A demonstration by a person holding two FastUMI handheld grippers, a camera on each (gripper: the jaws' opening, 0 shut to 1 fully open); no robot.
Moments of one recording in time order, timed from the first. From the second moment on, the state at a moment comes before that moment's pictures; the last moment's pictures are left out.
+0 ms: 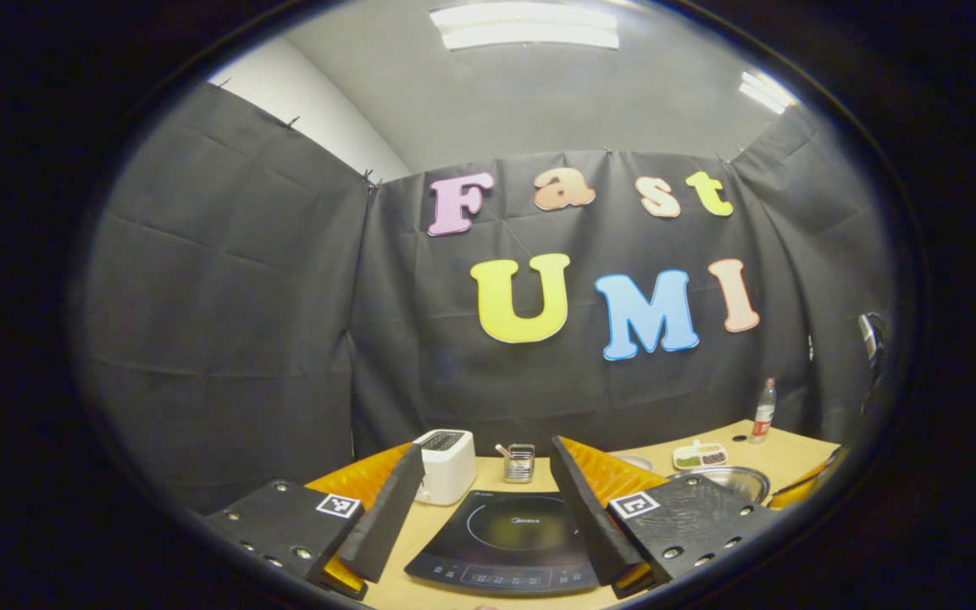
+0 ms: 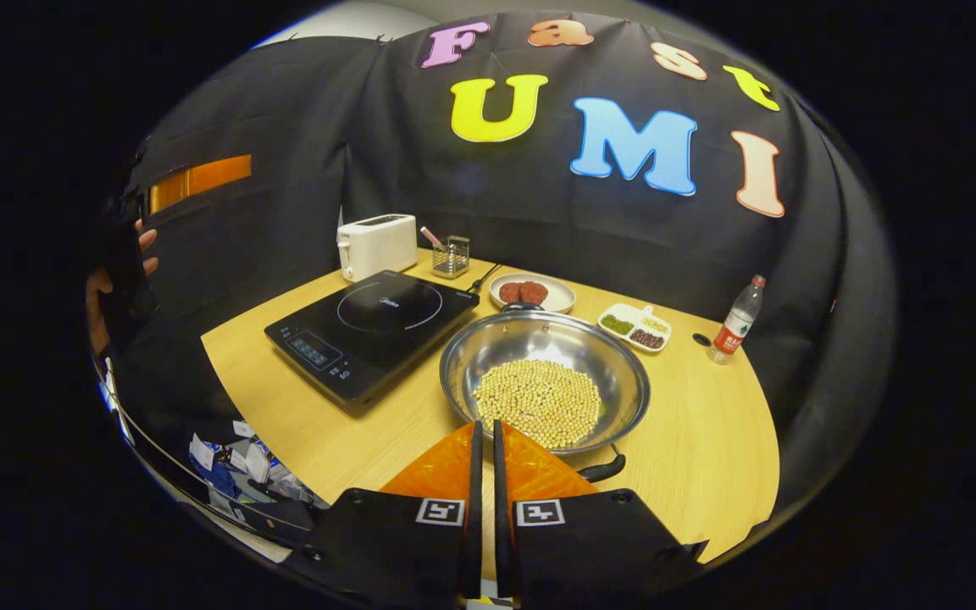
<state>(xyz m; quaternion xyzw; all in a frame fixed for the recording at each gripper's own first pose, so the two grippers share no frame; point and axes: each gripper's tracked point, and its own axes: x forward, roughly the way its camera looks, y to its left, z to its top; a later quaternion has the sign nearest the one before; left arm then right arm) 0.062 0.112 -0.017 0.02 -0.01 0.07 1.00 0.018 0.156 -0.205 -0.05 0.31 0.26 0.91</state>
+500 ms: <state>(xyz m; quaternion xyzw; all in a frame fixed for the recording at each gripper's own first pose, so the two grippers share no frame) 0.092 0.084 -0.032 0.03 0.02 0.10 0.99 0.025 0.142 -0.274 -0.07 0.40 0.31 0.86</state>
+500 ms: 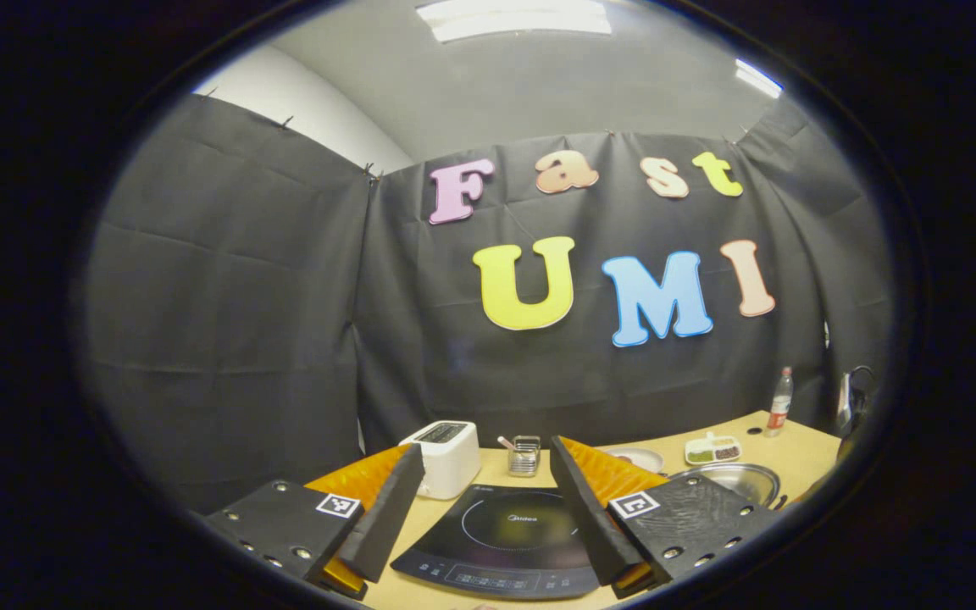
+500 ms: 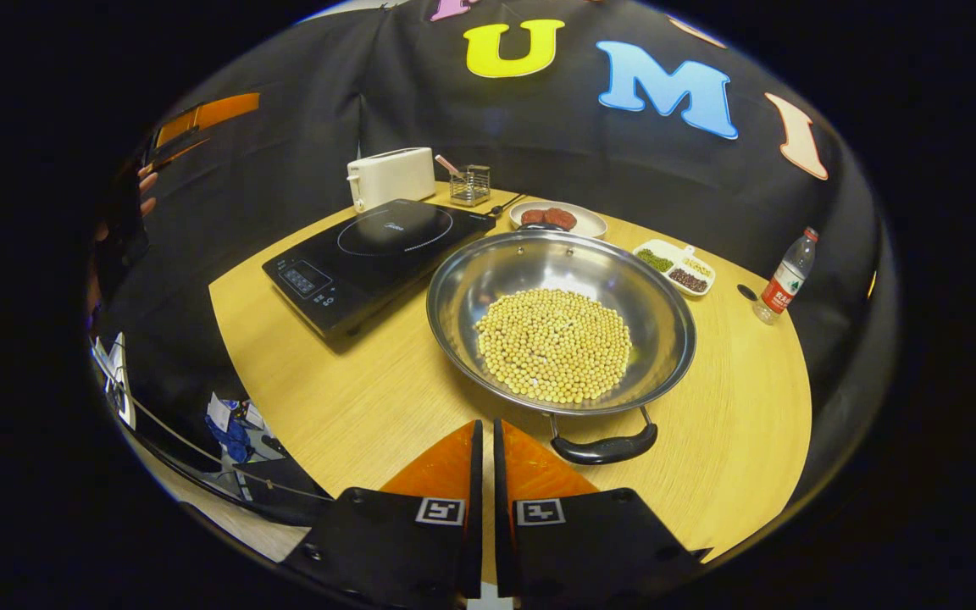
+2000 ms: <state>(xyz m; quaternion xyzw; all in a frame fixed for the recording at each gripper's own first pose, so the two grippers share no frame) 0.136 0.019 -0.039 0.05 0.02 0.07 1.00 0.080 0.045 -0.308 -0.03 0.45 0.22 0.87</state>
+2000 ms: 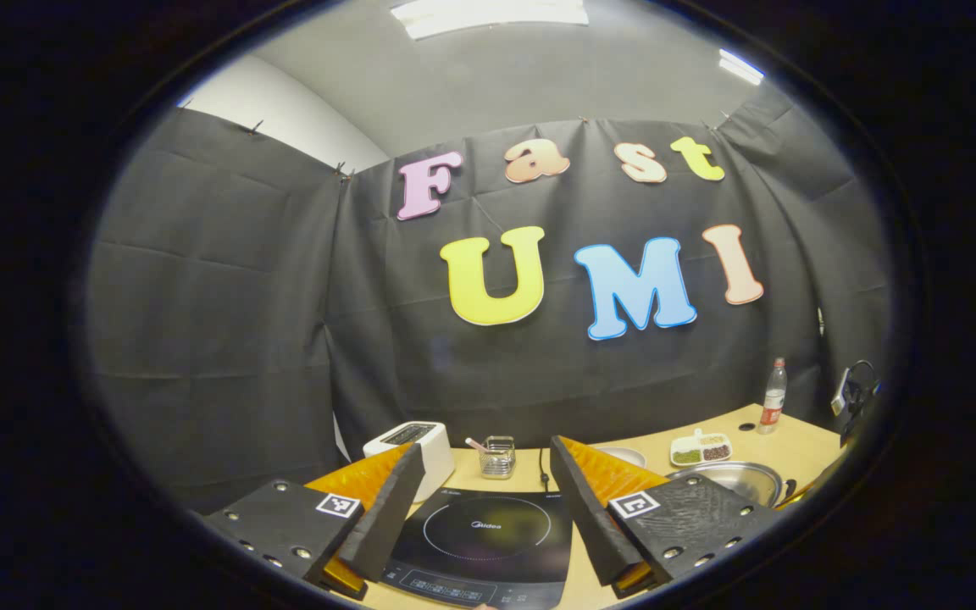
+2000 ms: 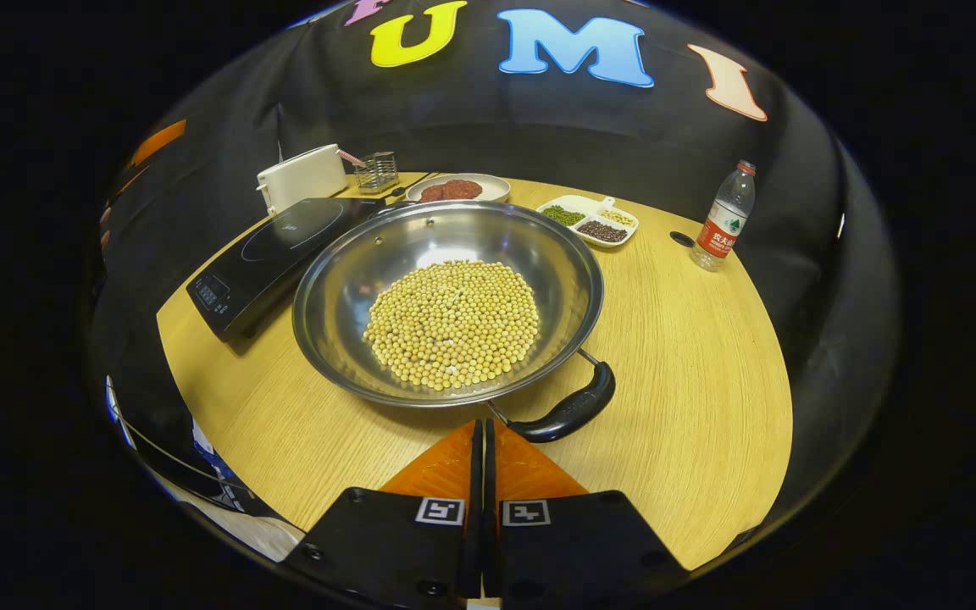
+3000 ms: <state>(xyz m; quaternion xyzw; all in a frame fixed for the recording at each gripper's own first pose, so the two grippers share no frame) 0.134 0.018 -0.051 0.06 0.03 0.10 0.99 0.145 0.010 -0.320 -0.06 0.43 0.17 0.88</state>
